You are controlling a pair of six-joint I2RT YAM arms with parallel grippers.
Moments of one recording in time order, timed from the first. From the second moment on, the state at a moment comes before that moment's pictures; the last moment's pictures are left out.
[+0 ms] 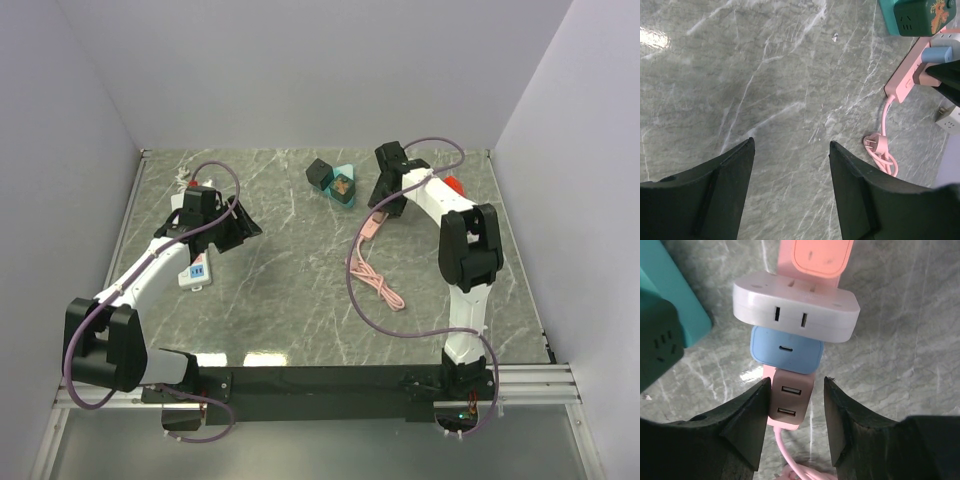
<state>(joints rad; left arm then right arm) -0.21 1.33 0.91 -0.32 0.19 -0.70 0.28 2.07 1.68 -0.74 0.17 0.67</state>
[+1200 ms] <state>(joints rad) -0.25 1.35 0.87 -0.24 0.34 -0.70 0.36 1.80 1.29 -0.60 0.03 0.65</state>
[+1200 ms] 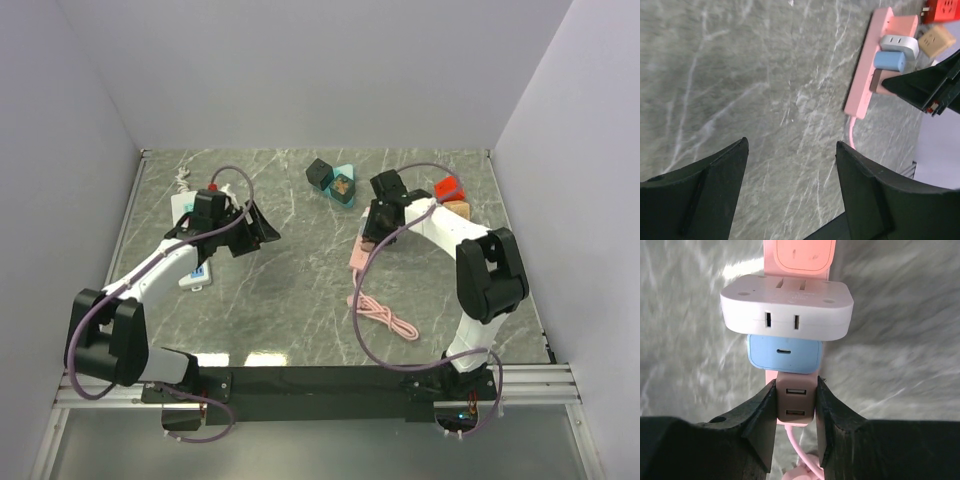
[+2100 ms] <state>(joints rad) -0.34 1.54 0.85 -0.09 0.50 -0.72 0.59 1.81 1.31 -0.63 -0.08 0.69</state>
